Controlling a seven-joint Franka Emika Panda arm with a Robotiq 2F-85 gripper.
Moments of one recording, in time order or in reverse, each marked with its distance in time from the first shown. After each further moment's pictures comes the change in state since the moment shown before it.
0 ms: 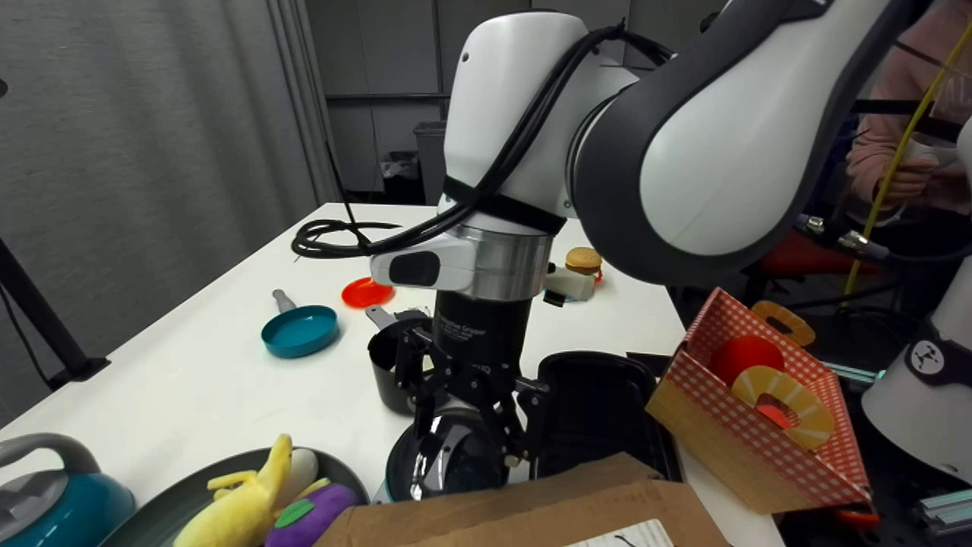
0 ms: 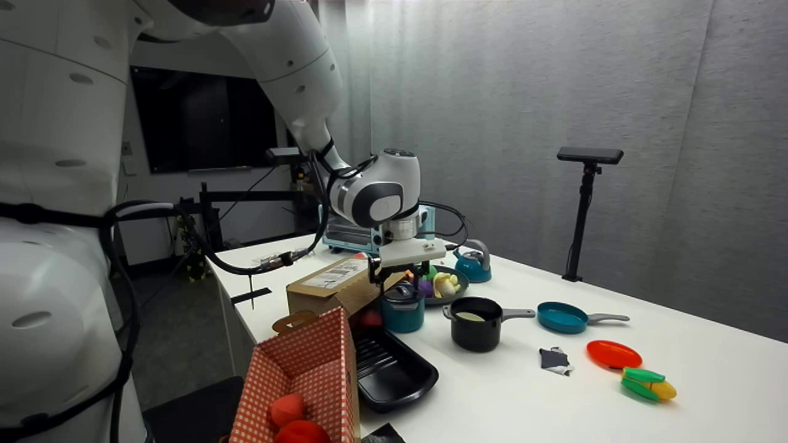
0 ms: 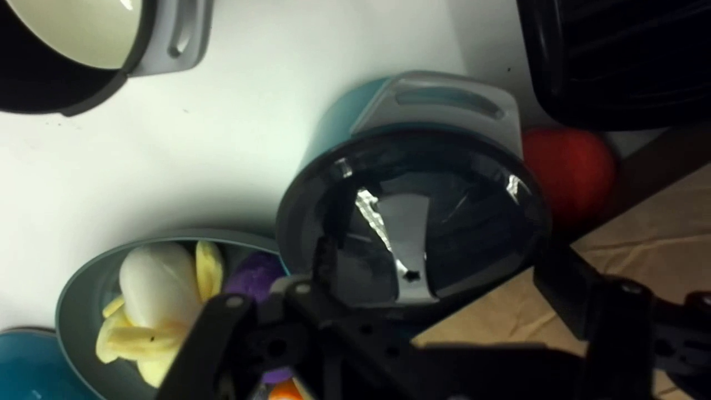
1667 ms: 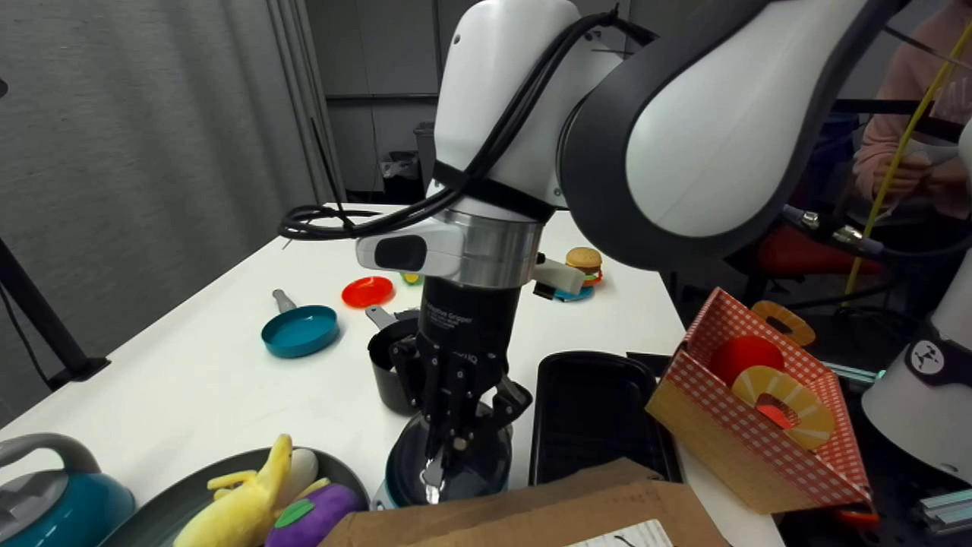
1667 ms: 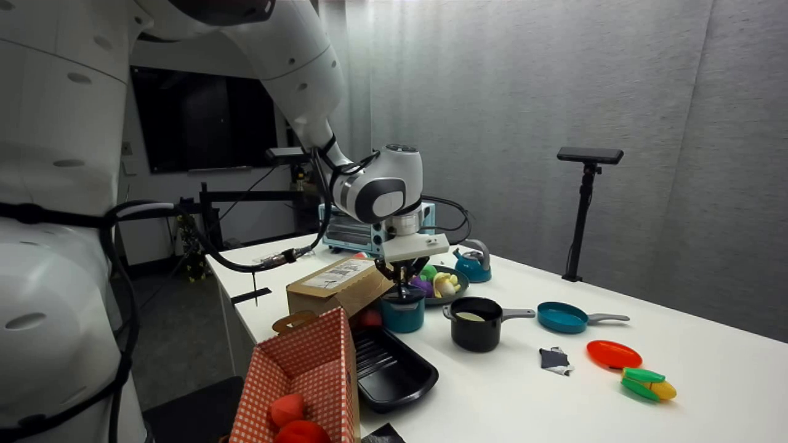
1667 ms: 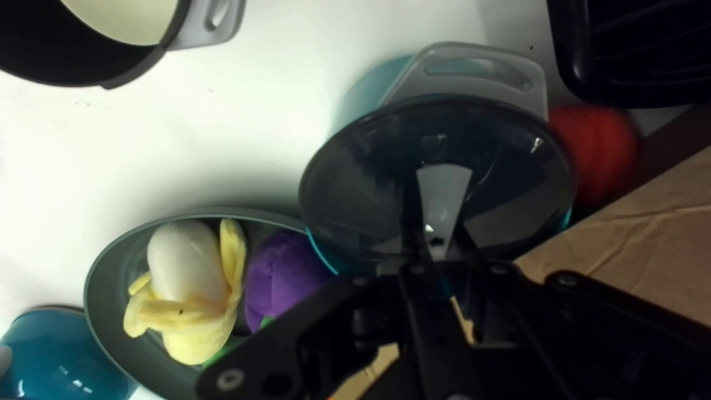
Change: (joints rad) arm -0.022 0.000 0.018 0.023 0.000 0.001 0.000
